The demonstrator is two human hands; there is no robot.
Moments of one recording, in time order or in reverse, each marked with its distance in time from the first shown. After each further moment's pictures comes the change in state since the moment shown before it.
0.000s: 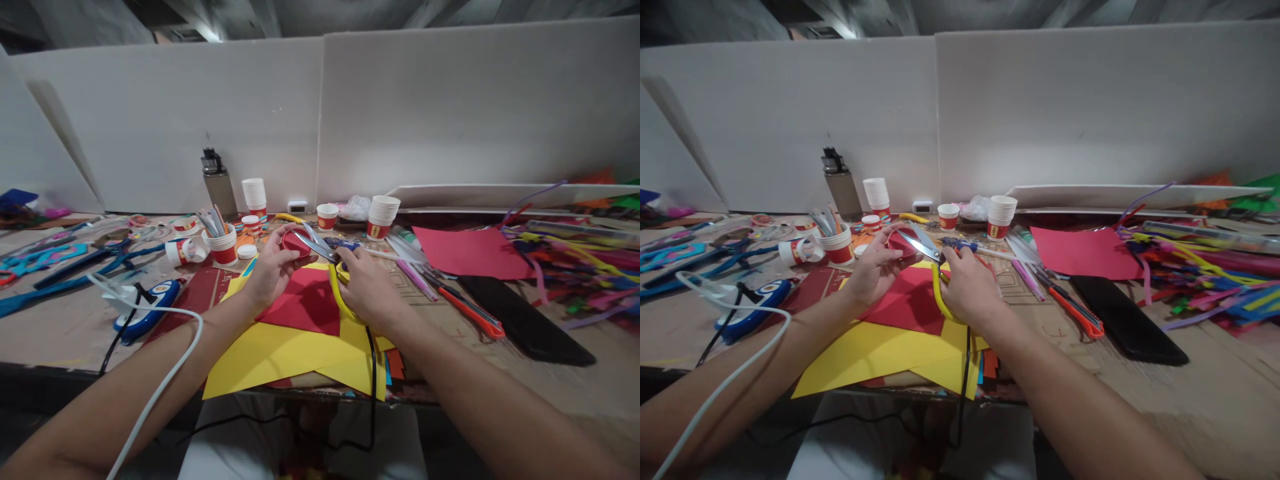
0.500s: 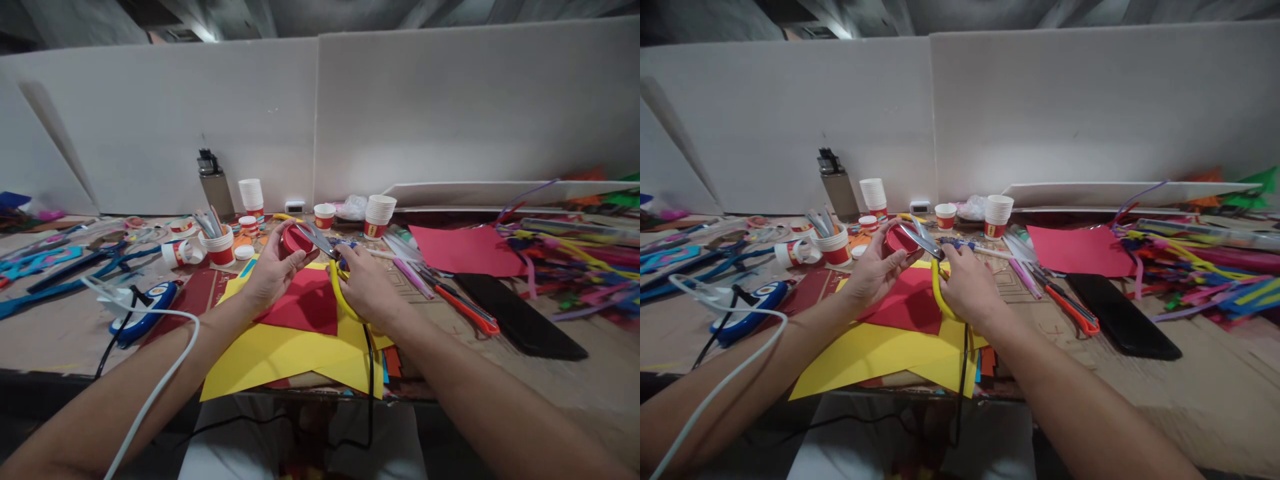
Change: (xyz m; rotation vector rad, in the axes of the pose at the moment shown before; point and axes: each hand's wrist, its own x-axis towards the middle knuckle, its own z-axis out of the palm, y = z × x) left_hand -0.003 -0.006 0.004 0.029 -0.092 0.097; right_hand 0.003 0.006 0.004 0.070 0.054 -0.001
